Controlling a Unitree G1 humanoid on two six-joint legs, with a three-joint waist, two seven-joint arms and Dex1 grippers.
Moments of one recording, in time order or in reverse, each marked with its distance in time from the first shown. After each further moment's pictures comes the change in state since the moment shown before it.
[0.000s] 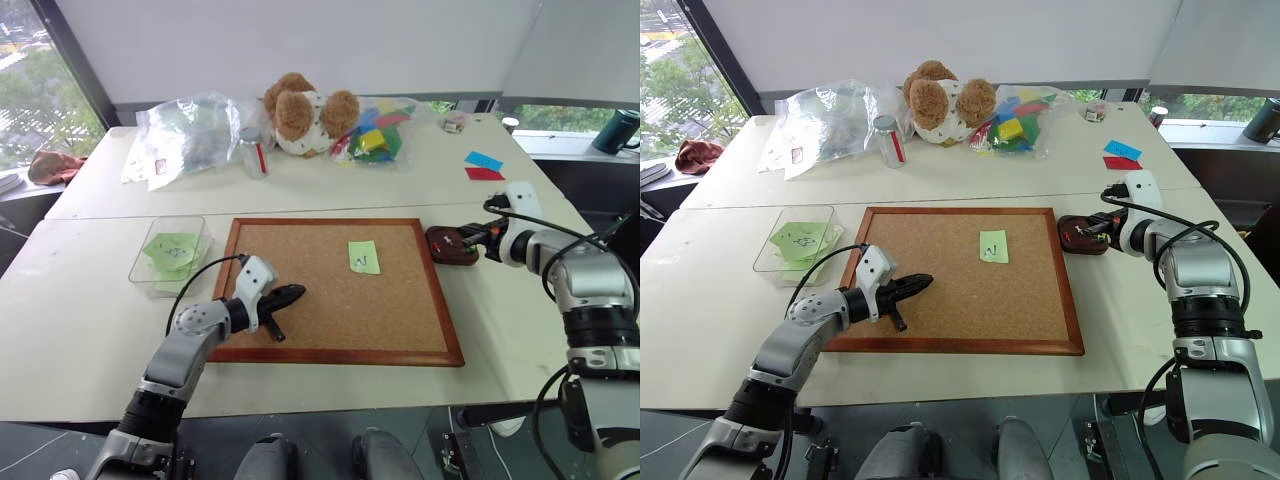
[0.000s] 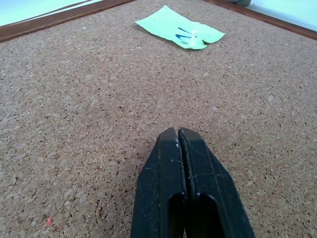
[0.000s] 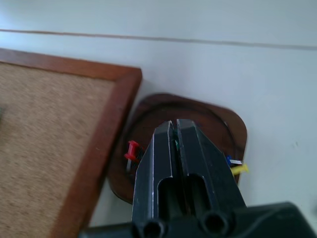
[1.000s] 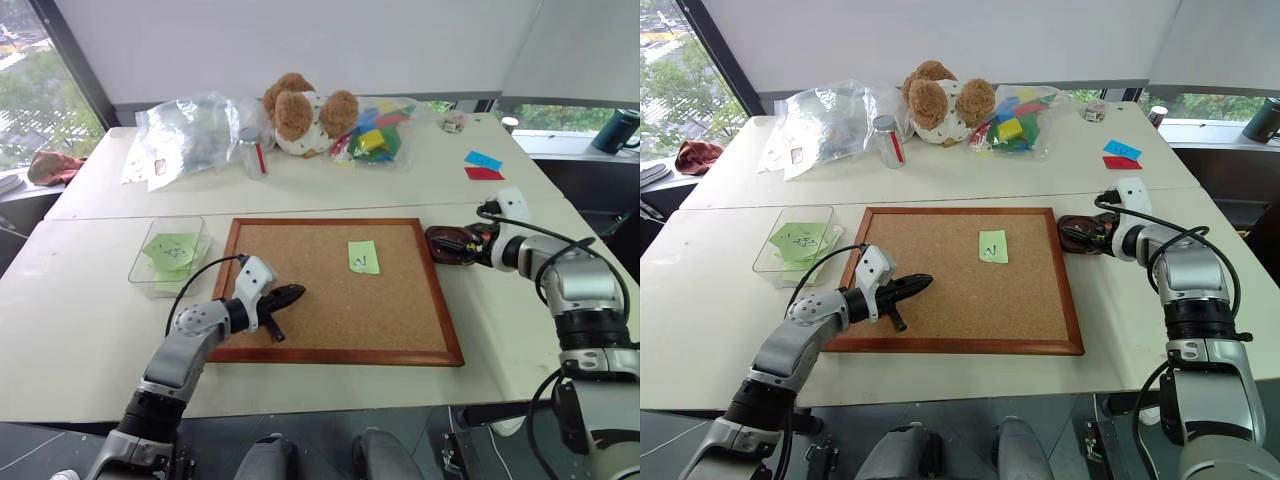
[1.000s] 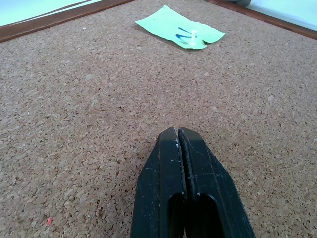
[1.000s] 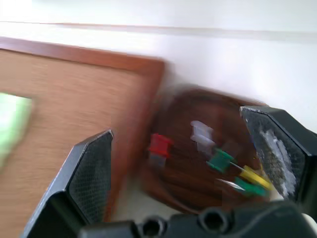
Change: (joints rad) left arm 0.002 0.001 0.001 0.000 0.000 -0.002 0.000; right arm 0.037 0.030 0.016 -0.175 0.049 0.012 0.104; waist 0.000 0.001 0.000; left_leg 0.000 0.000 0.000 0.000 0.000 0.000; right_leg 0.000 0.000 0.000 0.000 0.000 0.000
